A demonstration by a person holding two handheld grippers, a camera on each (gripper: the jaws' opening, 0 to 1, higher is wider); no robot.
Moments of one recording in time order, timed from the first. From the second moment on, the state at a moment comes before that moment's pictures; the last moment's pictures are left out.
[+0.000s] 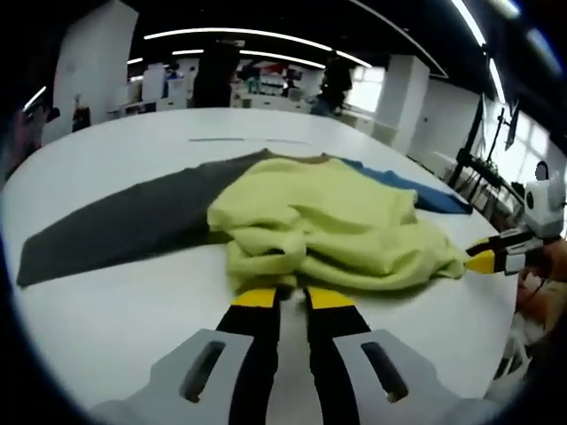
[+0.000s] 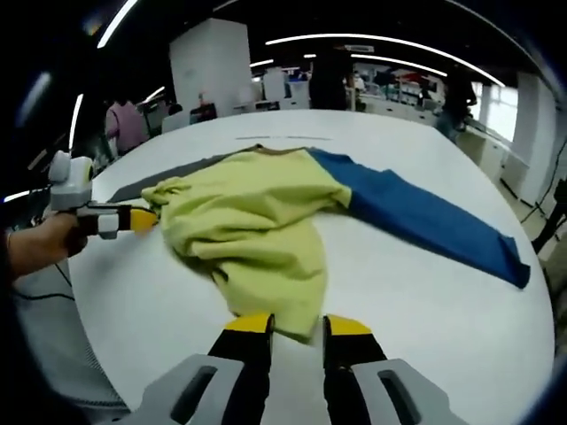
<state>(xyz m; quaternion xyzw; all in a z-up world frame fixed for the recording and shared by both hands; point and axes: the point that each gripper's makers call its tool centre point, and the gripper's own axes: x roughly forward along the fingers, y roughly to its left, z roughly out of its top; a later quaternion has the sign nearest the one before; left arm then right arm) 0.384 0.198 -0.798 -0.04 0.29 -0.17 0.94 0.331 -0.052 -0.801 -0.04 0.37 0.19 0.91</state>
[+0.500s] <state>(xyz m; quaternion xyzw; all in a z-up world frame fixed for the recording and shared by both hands) 0.391 0.198 -0.793 -0.05 0.28 -0.14 0.95 0.334 -0.050 -0.802 -0.06 0.36 0.18 0.91</state>
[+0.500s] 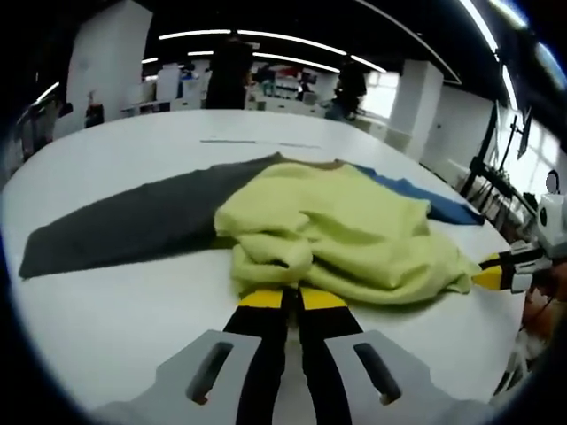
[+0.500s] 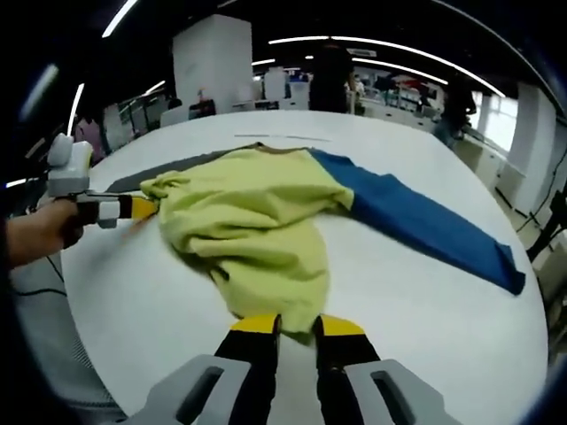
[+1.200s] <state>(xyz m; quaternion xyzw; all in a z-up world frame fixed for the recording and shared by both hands) 0.388 0.205 -0.754 -0.08 0.25 -0.17 0.95 0.337 -0.048 -0.789 -0.04 0.36 0.19 0.91</state>
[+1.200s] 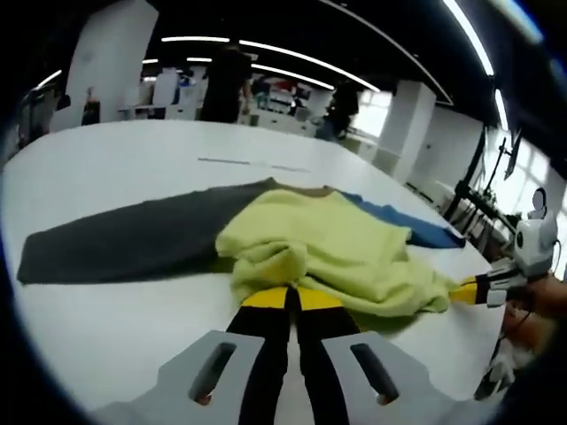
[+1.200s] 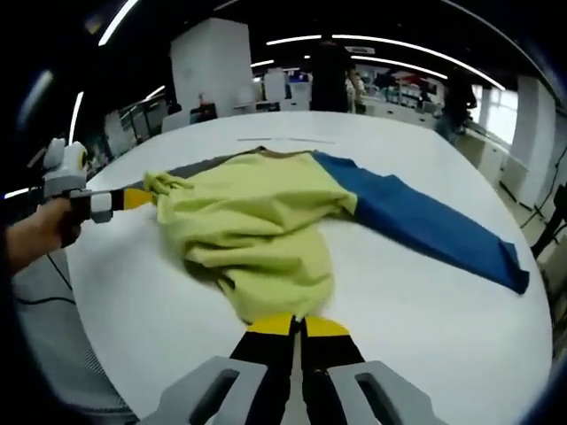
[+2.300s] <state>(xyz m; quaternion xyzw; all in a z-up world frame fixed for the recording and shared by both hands) 0.337 0.246 -0.690 -0.15 0.22 -0.16 0.95 0.323 -0.049 -0.718 -0.02 0.33 0.22 0.92</state>
